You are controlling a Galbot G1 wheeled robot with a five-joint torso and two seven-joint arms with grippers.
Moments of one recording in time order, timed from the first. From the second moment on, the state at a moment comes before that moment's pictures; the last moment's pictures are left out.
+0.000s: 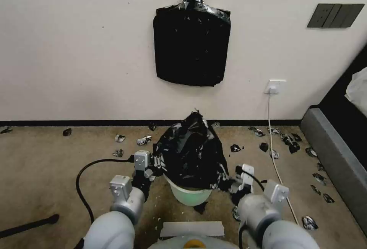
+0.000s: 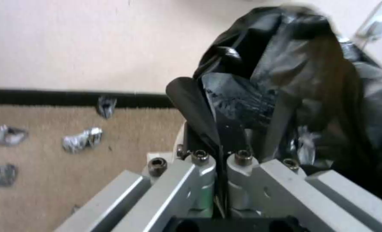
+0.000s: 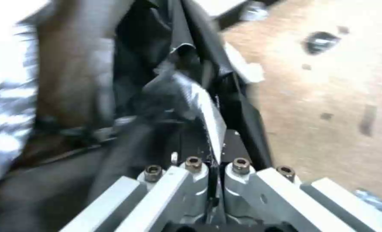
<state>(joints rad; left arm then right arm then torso) 1.54 -0.98 -0.10 -2.26 -0.61 0.21 -0.49 -1.61 1.11 0.17 2.40 1.06 -0.37 0.79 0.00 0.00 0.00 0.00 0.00</state>
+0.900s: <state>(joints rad) 1.61 -1.01 -0.09 -2.15 -0.58 0.26 -0.50 -1.51 1.14 0.18 2.22 1.23 -0.57 0.96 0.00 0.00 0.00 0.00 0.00</state>
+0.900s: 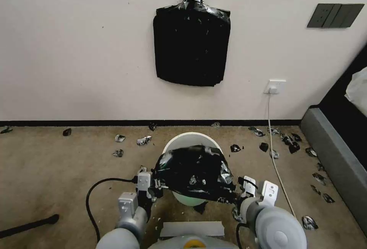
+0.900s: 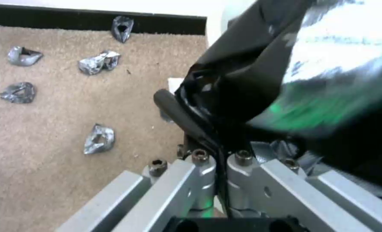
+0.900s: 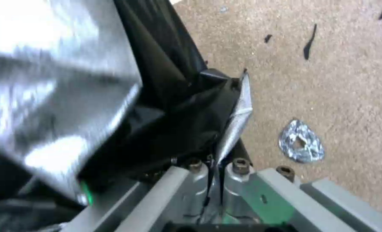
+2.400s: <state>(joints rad) 1.61 -0.98 -0.12 -2.13 -0.58 0.28 -0.49 -1.55 1.09 0.13 2.17 1.00 -0.56 0.78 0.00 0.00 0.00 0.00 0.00</state>
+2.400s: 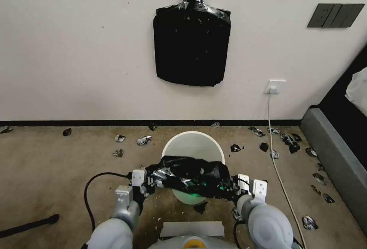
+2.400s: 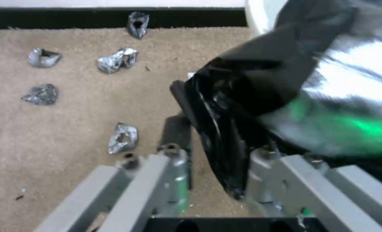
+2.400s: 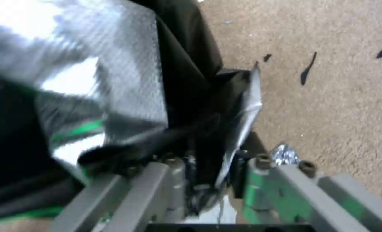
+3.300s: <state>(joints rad) 1.88 -0.95 -0.34 -2.17 -0.18 -0.06 -0.14 -1.80 1.03 0.18 2.42 0.74 -0.50 0.64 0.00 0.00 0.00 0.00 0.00</state>
